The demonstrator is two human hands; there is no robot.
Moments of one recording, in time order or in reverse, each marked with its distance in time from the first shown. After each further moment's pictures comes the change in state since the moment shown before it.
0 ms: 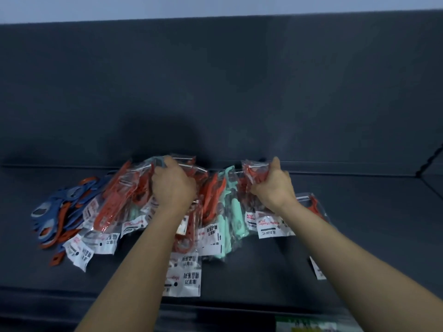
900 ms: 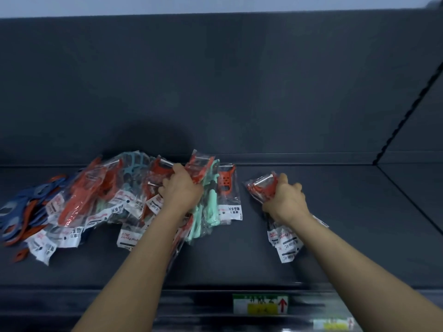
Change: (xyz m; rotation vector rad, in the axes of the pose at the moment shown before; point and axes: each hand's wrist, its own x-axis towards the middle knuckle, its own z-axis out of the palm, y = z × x) left_hand -0.045 0.044 0.034 -0.103 -0.261 0.038; right_hand -0.034 0.072 -0.057 -0.301 -0.044 0.151
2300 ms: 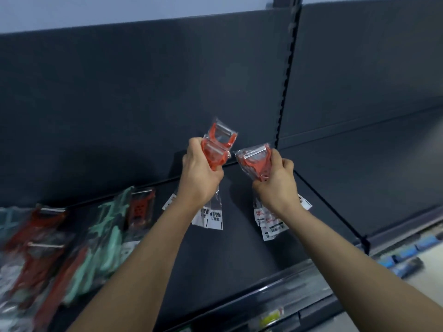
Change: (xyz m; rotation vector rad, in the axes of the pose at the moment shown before) left_hand -0.057 0.203 0.103 -0.460 -0.076 0.699; right_hand 0.035 0.156 -0.088 0.404 0.485 -0.081
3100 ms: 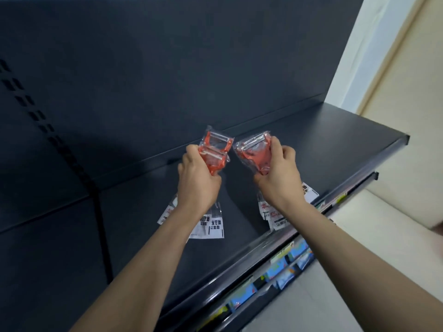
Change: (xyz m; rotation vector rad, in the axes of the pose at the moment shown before) left_hand 0.048 0.221 0.378 0.067 -0.139 -0.003; right_hand 0.142 0.266 -0.303 -0.216 0.202 0.048
